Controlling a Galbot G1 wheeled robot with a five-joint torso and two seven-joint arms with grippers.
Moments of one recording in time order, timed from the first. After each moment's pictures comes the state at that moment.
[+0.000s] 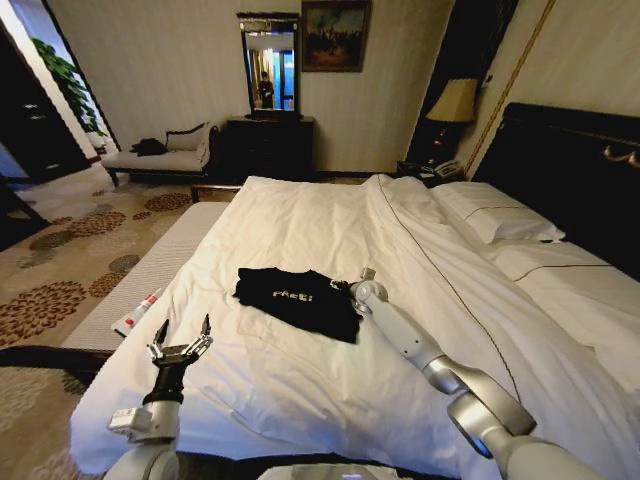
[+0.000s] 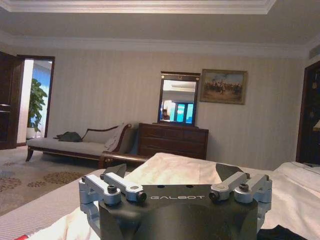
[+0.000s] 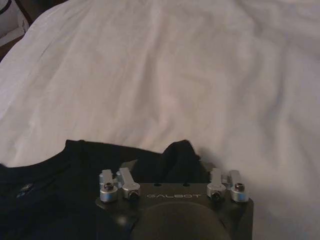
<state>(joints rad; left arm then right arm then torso) 1.81 -1.44 -0.75 -2.25 -0.34 -0.16 0.00 -0.42 1.24 -0.12 1.04 1.23 -0.42 0.41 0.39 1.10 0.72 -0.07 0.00</state>
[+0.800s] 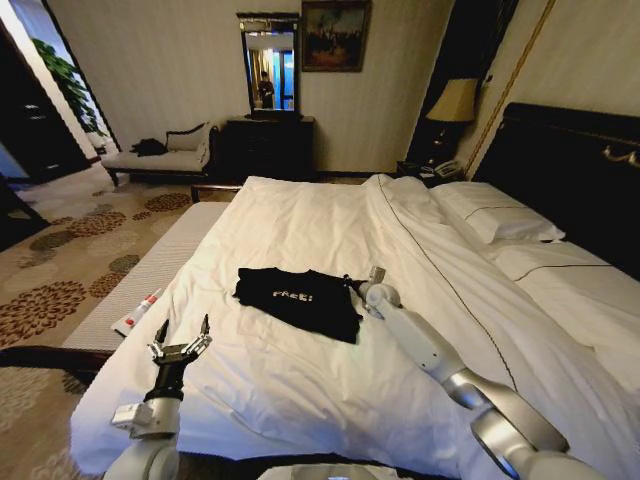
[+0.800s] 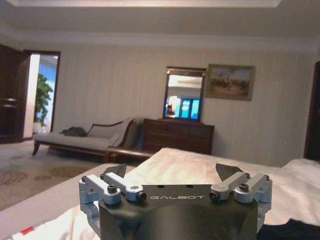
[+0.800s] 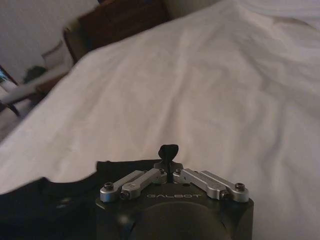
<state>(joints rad) 1.72 -1.40 -0.75 -2.17 -0.37 -0.12 -0.03 -0.56 1.12 -0.05 1.32 1.17 -0.34 0.33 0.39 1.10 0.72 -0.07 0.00</state>
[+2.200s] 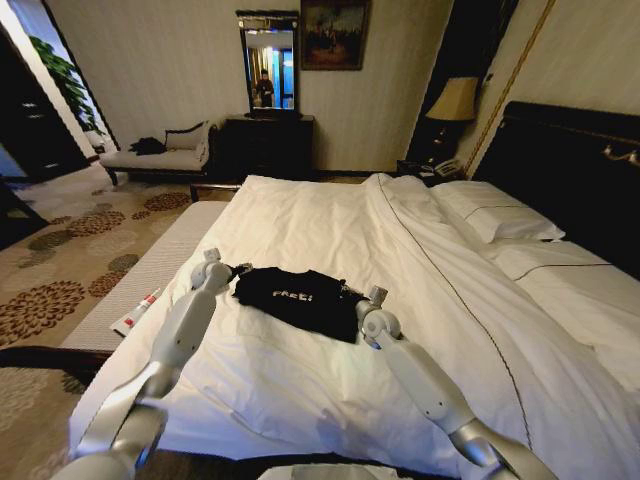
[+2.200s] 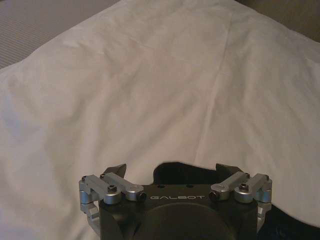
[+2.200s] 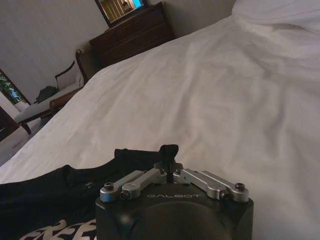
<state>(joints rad) 0.36 -1.22 -0.21 -1.09 -1.07 0.74 -0.49 -0.78 1.19 0.04 1.48 1.01 -0.24 0.33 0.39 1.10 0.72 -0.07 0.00</state>
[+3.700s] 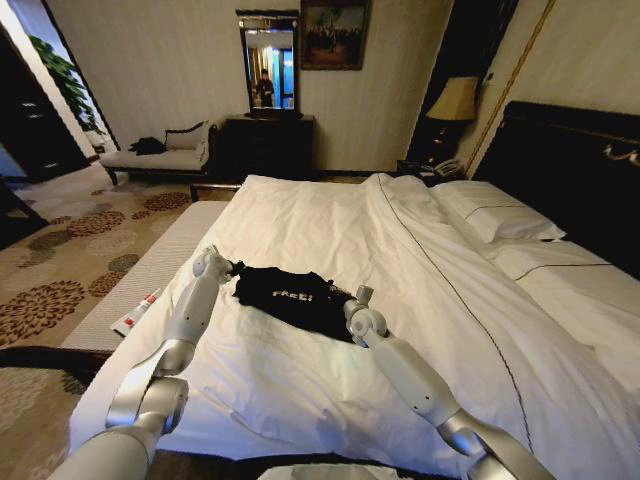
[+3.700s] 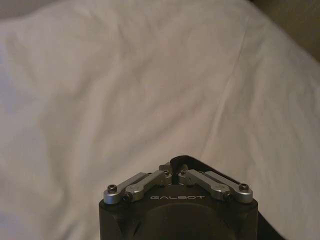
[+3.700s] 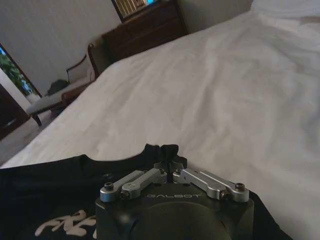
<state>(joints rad) 0.35 -1.26 -0.34 -0.98 -1.09 0.72 -0.43 -0.73 1.22 -0.04 1.45 0.99 -0.20 0.33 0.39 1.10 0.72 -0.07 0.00</state>
